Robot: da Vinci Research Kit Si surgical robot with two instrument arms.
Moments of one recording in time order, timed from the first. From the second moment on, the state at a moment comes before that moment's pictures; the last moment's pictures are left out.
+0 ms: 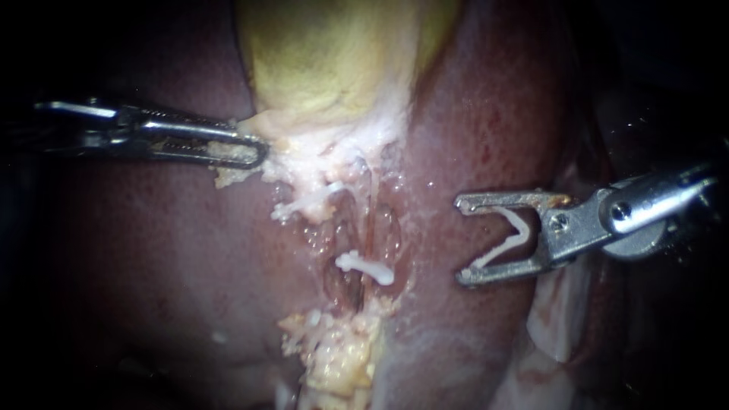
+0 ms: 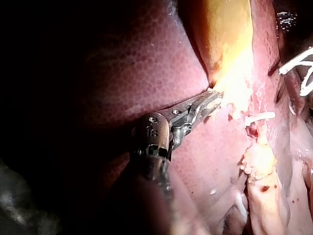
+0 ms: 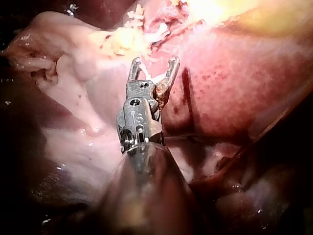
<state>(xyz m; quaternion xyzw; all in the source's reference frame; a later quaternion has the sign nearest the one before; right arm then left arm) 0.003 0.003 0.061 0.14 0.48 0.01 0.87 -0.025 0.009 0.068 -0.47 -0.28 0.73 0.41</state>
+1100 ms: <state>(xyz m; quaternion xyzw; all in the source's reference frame) 0.011 0.001 0.066 0.29 0.49 0.22 0.79 -0.021 0.011 0.062 -0.47 -0.28 0.72 0.43</state>
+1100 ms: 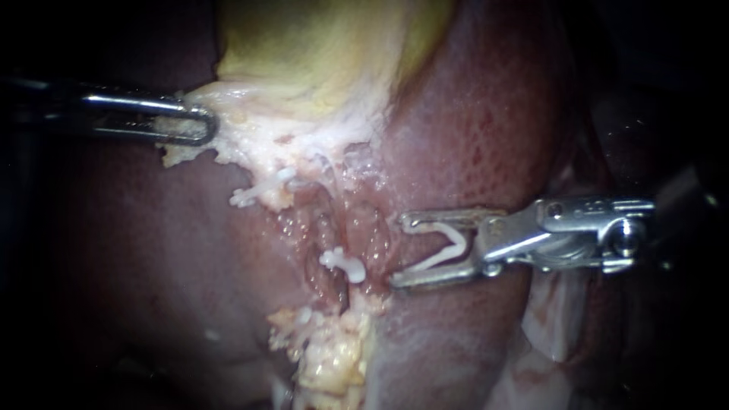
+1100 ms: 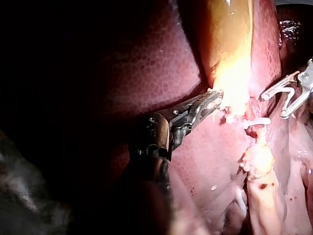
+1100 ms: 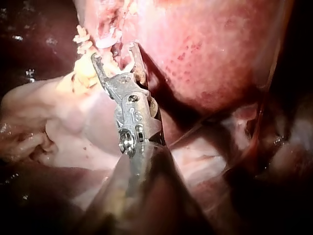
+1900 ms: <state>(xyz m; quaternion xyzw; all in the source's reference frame) 0.017 0.001 0.072 0.34 0.53 0.28 0.73 -0.021 0.011 0.062 -0.47 -0.28 0.72 0.43</state>
